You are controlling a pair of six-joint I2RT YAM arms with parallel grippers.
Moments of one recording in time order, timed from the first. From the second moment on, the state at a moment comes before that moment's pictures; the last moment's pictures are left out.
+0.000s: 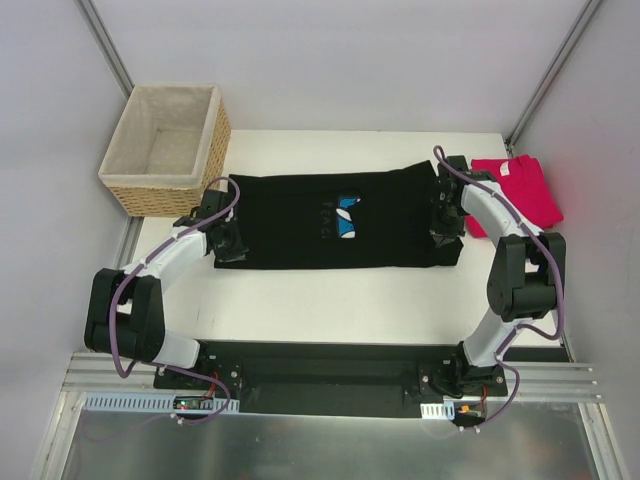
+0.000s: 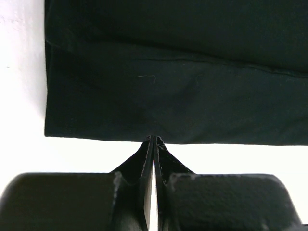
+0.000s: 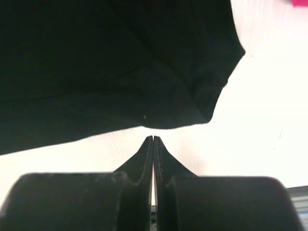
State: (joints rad) left arm -0.18 1.42 0.84 -0.51 0.07 -0.50; right arm 0.13 1.73 1.33 -0.98 0.09 0.29
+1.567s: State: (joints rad) left arm -0.09 1.63 0.87 -0.63 0.26 -0.63; right arm 0.06 1.92 1.25 -1.07 0.03 0.26
